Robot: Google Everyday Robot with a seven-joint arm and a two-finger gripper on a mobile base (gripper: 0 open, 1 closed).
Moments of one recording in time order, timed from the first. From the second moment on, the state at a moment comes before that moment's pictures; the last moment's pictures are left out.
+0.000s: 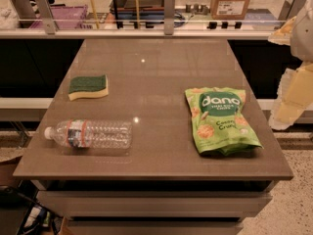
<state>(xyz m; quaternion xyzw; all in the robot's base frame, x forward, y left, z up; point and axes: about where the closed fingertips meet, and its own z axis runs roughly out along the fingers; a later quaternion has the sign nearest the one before) 0.438 -0.212 0.993 -0.60 0.78 -0.05 0.18</state>
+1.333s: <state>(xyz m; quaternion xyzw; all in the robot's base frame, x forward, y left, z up) 0.467 -0.174 0.995 -0.55 0.79 -0.02 0.26</state>
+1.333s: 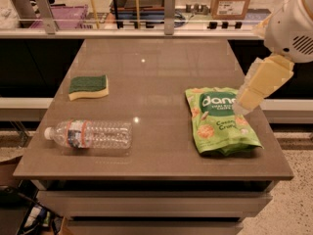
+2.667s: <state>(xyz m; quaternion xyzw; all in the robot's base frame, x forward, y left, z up) 0.491 -0.068 0.985 -0.56 0.80 0.05 0.22</state>
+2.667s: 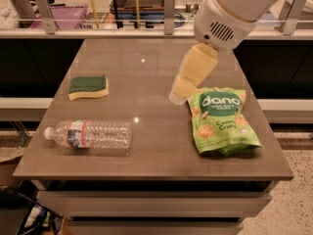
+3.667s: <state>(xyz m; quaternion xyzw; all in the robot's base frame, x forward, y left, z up) 0.494 -0.030 0.979 -0.54 0.81 0.06 0.23</state>
